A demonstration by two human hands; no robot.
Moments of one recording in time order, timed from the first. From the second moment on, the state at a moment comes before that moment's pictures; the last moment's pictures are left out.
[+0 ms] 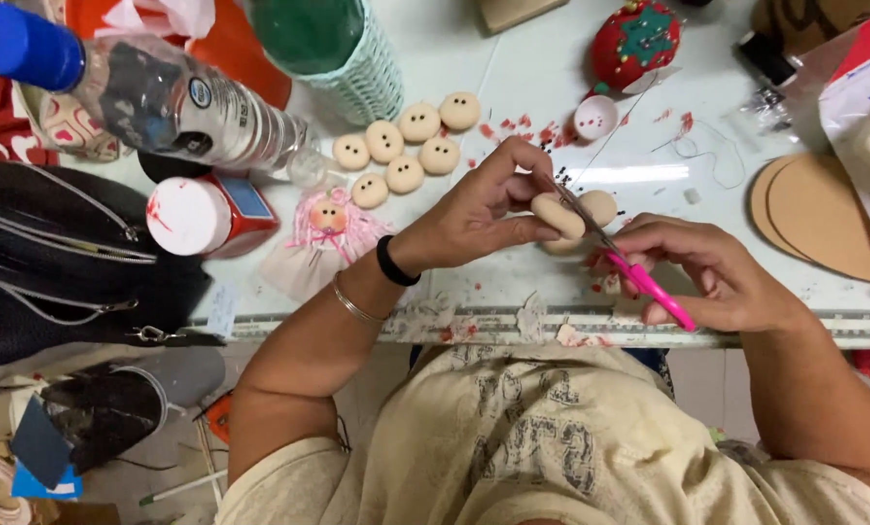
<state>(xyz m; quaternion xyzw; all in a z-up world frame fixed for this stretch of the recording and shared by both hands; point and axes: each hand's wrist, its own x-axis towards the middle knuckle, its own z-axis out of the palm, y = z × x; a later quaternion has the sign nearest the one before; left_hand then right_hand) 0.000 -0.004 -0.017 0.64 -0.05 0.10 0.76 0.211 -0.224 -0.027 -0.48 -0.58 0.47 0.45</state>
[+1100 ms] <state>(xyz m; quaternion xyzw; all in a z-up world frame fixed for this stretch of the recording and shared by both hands) 0.001 -0.005 -0.011 0.72 -0.07 0.10 0.69 0.203 -0.228 -0.006 -0.55 -0.65 0.33 0.40</state>
